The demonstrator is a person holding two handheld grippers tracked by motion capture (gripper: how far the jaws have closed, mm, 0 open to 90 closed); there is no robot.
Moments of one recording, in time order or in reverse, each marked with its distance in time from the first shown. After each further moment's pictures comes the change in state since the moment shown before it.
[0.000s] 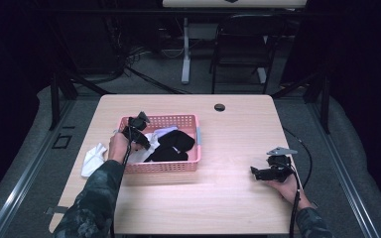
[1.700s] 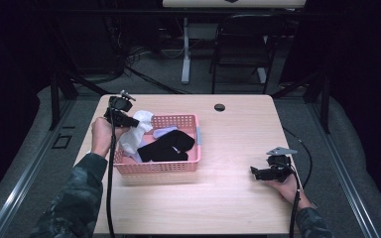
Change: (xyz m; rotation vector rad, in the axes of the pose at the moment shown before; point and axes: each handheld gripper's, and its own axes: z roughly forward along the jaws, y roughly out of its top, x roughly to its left) left arm -0.012 -0.012 -0.122 -0.306 0.055 0.062; right arm 0.000 0.000 0.000 0.000 0.000 -0.001
